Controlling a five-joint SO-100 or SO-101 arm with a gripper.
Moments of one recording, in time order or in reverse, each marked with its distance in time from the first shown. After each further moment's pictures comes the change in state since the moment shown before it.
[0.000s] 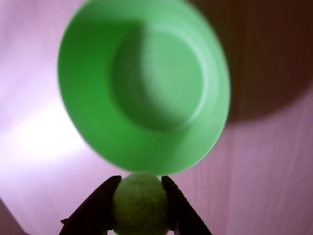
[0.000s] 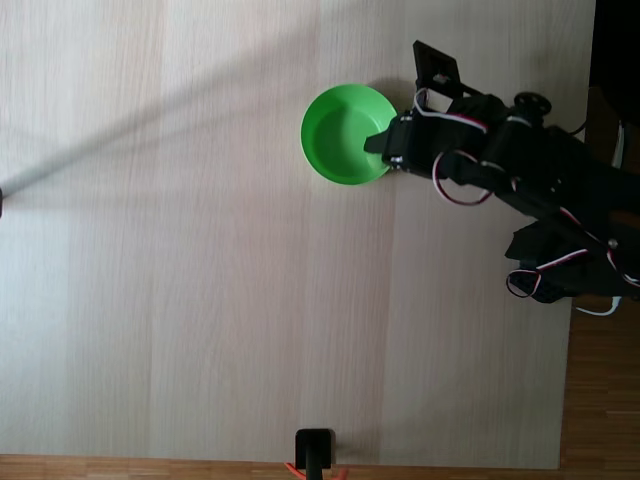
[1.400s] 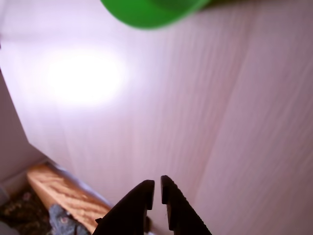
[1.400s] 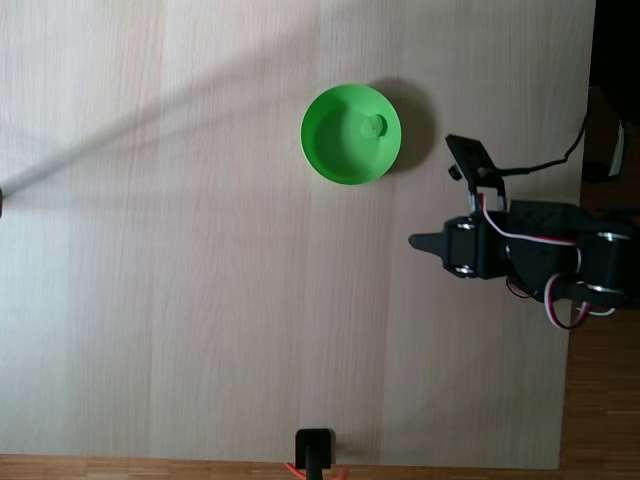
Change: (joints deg) arm -23.4 45.8 33.4 0.0 9.4
